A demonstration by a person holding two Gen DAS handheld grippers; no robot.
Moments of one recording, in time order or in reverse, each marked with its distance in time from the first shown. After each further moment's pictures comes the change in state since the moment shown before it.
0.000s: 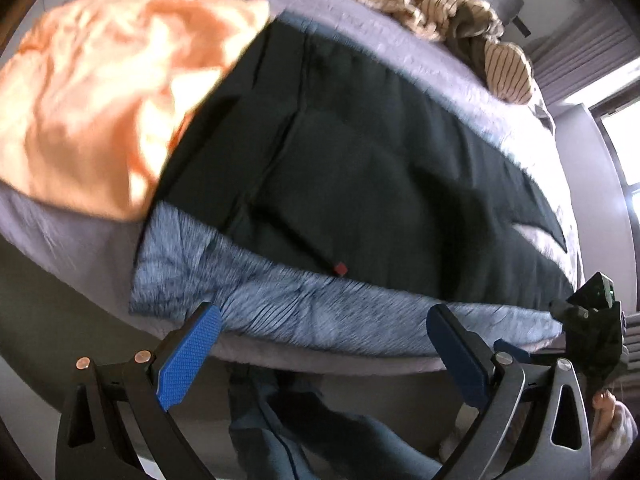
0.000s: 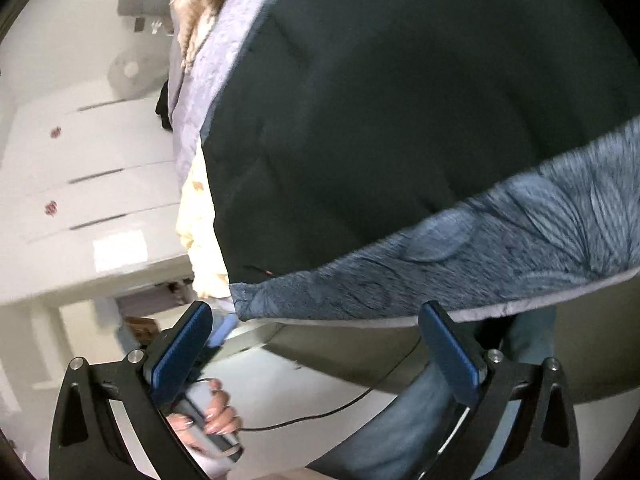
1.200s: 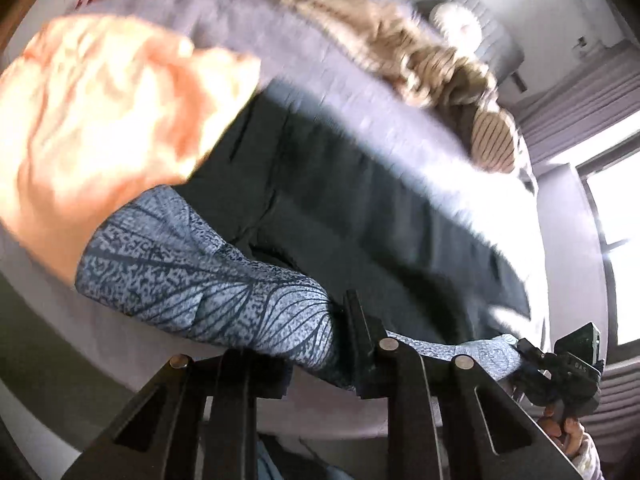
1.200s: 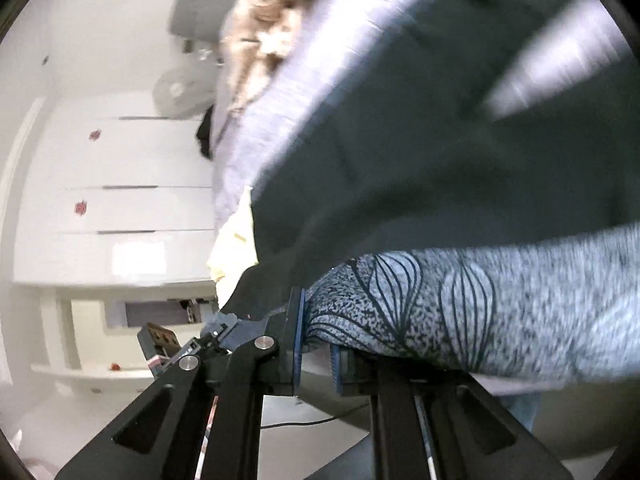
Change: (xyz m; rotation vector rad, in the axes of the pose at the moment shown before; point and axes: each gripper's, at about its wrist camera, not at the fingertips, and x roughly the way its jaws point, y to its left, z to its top) left arm -0.041 -0.034 0.078 -0.102 -0.173 -0.091; right arm -0.078 0.051 0.058 -0.178 -0.164 0.075
